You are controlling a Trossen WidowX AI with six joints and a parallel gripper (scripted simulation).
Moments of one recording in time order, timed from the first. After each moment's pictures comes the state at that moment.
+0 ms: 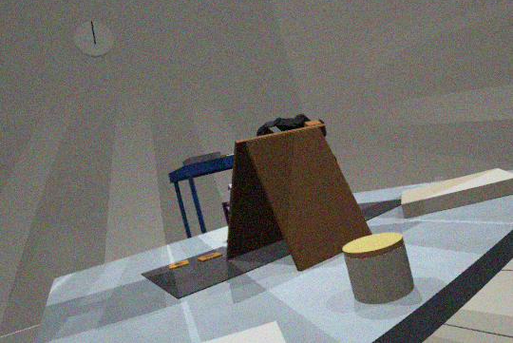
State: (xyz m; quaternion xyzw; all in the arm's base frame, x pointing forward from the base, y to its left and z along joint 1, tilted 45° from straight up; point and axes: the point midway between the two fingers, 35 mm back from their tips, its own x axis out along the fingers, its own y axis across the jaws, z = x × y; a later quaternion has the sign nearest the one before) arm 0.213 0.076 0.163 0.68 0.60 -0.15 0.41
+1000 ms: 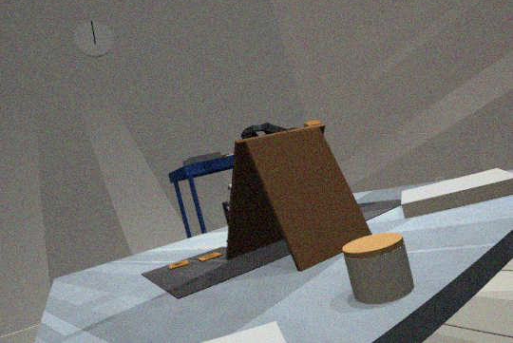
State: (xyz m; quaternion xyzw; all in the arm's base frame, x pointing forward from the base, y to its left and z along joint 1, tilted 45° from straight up) arm 0.161 0.126 0.141 0.74 0.55 -0.34 0.17
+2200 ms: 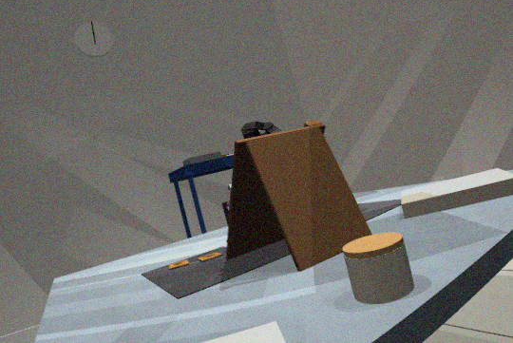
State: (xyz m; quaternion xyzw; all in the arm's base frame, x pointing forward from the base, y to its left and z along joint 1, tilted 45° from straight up) arm 0.167 0.158 0.109 0.74 0.55 -0.34 0.17
